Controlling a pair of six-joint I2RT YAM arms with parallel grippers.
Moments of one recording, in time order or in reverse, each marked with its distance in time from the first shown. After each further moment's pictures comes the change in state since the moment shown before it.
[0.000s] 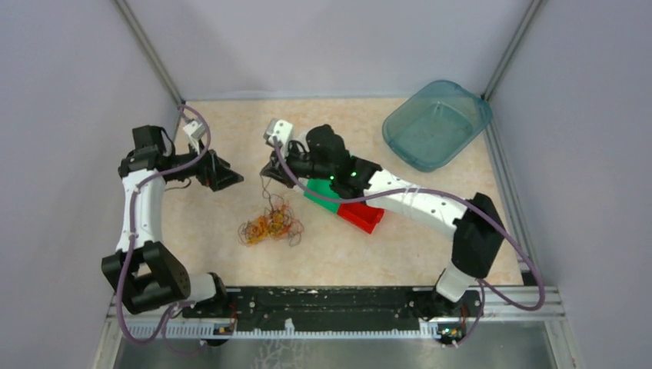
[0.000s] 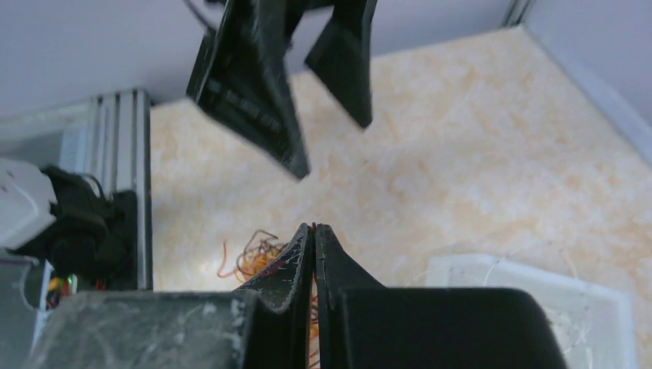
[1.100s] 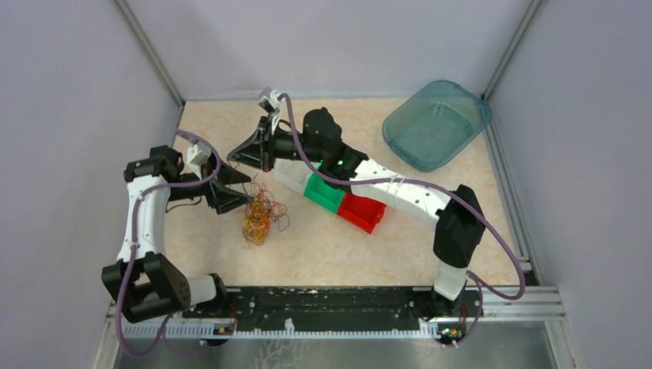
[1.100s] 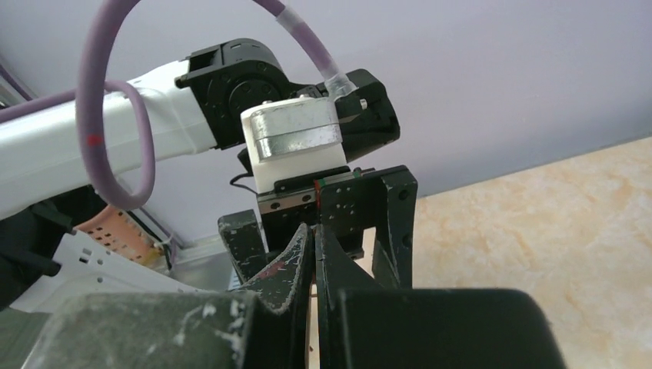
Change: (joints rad) left arm -0.062 -0.058 -0.040 -0.546 0.383 0.711; right arm -0.027 0.087 0.175 0.326 -0.215 0.475
